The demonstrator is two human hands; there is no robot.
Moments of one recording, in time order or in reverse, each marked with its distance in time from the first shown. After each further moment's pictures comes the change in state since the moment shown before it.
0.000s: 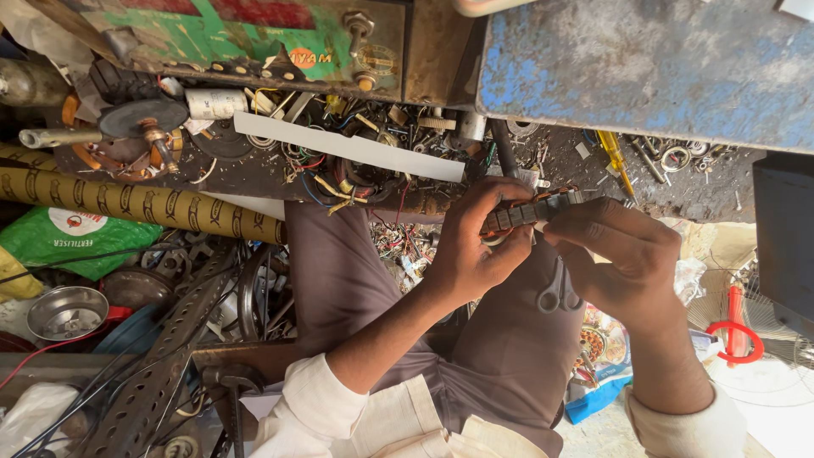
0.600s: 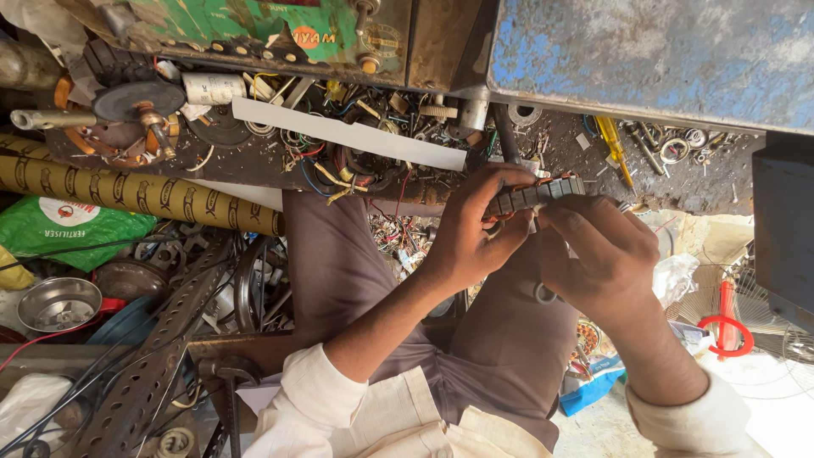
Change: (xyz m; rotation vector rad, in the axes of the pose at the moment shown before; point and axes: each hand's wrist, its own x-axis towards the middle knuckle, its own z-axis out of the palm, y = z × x) left_hand 0.001 0.000 -0.003 0.044 -0.003 0.073; right_hand -0.006 -0.017 0.015 -0.296 0.052 -0.071
